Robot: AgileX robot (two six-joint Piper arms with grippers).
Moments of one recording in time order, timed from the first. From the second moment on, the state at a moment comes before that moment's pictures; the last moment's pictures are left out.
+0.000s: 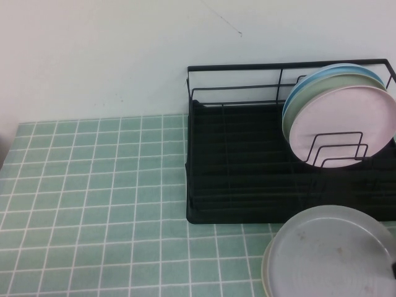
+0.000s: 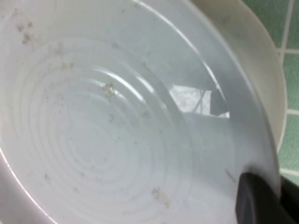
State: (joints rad) right arm -0.06 1.29 -0.56 0.65 0.75 -0.66; left arm -0.03 -0.02 0.01 -0.07 0.37 0.07
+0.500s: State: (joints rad) right arm -0.06 1.37 -0.56 0.70 0.73 -0.72; left arm -0.03 -0.02 0.01 -0.07 0.37 0.07
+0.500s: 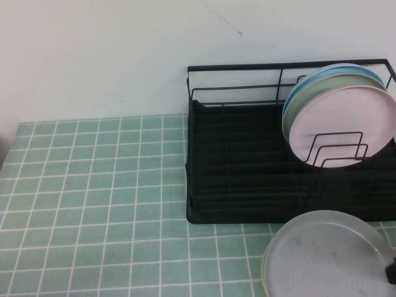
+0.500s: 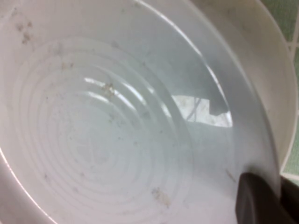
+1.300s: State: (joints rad) right arm -0.06 1.39 -0.56 0.75 0.71 -0.71; left arm -0.03 -0.02 0.01 -0.07 0.37 0.07
